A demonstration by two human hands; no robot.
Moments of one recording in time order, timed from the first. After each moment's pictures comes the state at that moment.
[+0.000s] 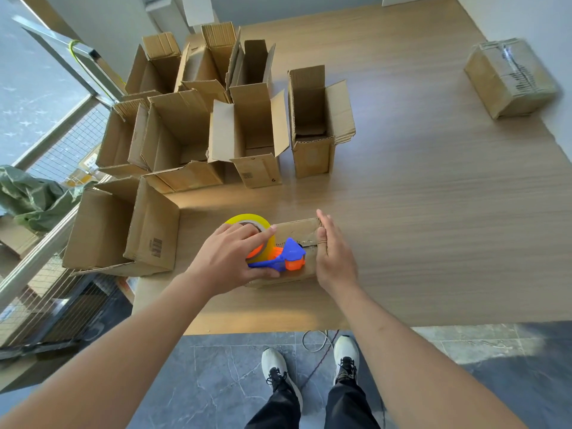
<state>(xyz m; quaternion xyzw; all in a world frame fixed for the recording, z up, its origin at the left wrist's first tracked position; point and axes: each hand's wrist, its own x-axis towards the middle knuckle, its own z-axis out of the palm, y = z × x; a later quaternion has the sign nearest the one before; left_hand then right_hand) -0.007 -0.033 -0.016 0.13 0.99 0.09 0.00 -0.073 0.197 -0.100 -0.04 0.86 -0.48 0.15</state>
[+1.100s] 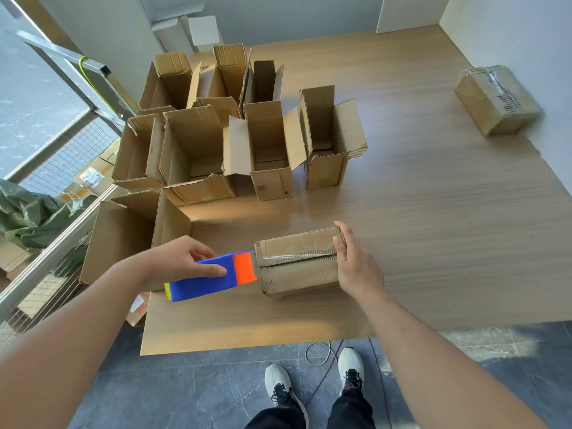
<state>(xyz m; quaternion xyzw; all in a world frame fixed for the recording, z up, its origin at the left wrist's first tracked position) 0.004 -0.164 0.034 -0.15 0.86 0.32 0.37 -0.070 0.189 -0.065 -0.01 0.94 -0.31 0.17</state>
